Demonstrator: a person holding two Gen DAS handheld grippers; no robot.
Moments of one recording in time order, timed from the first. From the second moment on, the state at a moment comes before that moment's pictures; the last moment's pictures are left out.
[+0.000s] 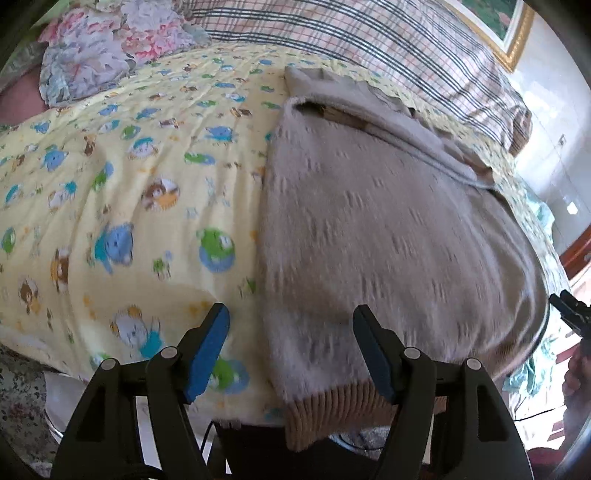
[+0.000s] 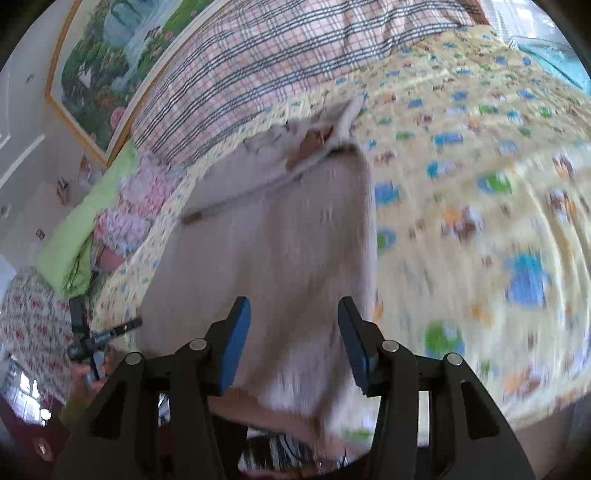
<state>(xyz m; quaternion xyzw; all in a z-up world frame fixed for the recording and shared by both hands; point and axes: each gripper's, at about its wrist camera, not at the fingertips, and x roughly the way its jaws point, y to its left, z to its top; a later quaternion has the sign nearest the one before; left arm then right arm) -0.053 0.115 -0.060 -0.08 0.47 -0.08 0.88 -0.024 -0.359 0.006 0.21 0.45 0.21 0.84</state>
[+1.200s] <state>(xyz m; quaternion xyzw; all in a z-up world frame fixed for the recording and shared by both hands) -0.106 0.111 -0.070 -0.06 0.45 -0.17 0.88 -0.070 -0.332 -0.053 0.19 0.51 0.33 0.77</state>
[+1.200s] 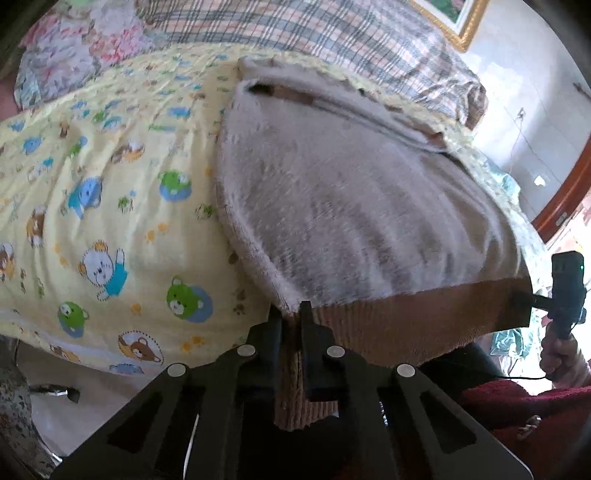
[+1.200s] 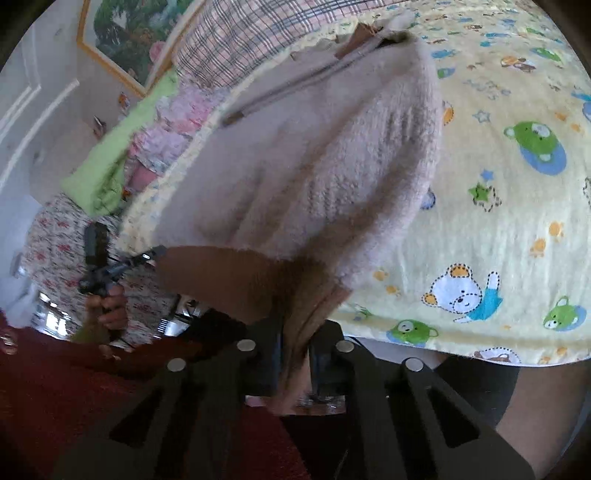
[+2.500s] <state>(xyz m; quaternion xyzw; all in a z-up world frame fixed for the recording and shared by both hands) 0.221 0.071 0.045 -0.13 0.31 -0.10 0.94 0.258 -0.352 0.032 0.39 0.33 0.29 0.81</state>
